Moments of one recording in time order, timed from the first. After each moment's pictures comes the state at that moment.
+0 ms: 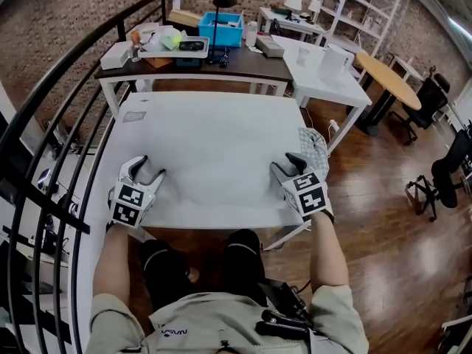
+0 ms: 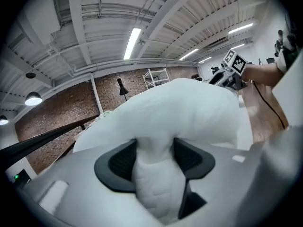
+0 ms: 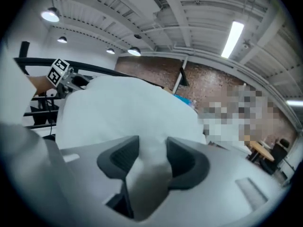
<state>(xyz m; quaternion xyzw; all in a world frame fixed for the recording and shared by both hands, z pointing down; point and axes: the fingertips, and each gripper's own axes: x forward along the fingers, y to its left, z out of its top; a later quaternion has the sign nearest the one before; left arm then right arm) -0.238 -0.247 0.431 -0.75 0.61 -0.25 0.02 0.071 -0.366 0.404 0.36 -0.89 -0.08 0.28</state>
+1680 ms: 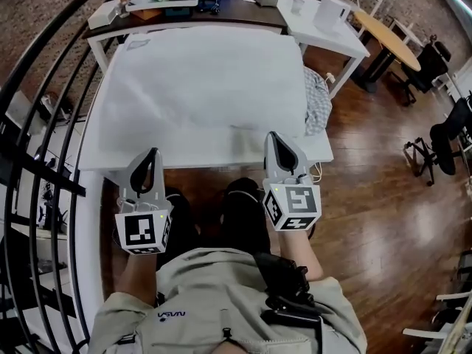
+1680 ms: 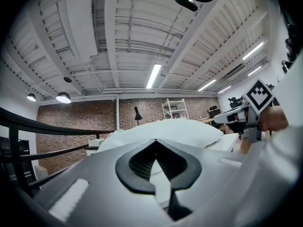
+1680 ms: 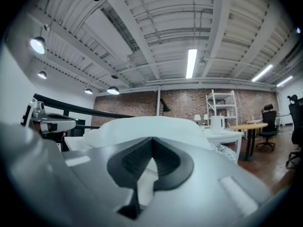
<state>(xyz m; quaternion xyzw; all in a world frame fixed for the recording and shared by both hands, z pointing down) -0.136 -0.110 0.385 -0.70 0.70 -0.04 0.09 0.080 -0.216 0.376 0.46 -0.89 -0.04 0.02</state>
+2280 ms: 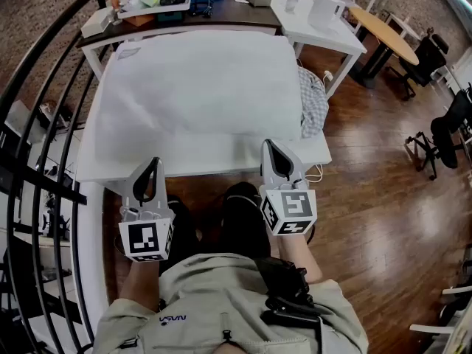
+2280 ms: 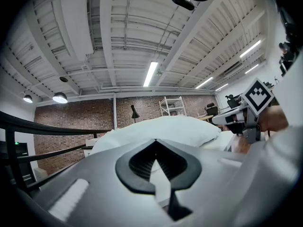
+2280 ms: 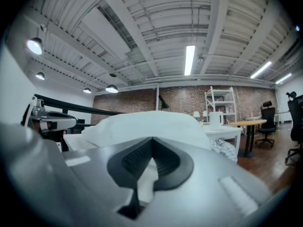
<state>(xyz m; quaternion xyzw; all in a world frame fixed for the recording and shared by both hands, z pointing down) -0.122 -0.119 0.395 -0.71 0.70 -0.06 0.09 0.088 -0.223 0.396 0.46 -0.89 -0.02 0.02</state>
